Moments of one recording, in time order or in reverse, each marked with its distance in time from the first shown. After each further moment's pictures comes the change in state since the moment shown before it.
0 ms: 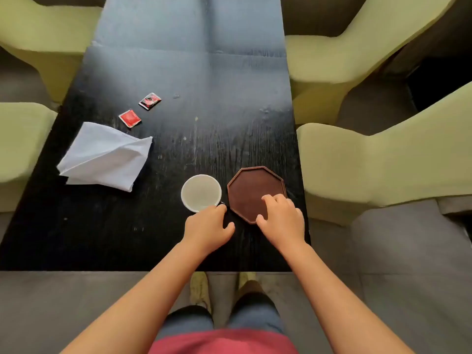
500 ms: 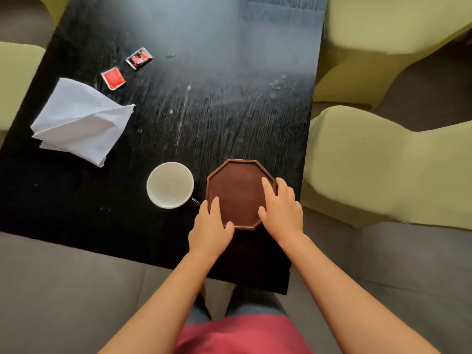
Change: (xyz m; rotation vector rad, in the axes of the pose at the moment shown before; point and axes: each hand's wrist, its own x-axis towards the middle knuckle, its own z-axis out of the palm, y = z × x) left_hand 0.055 0.071 0.071 -0.271 -0.106 -0.547; right_hand 0.092 0.090 0.033 -0.074 -0.133 -0.137
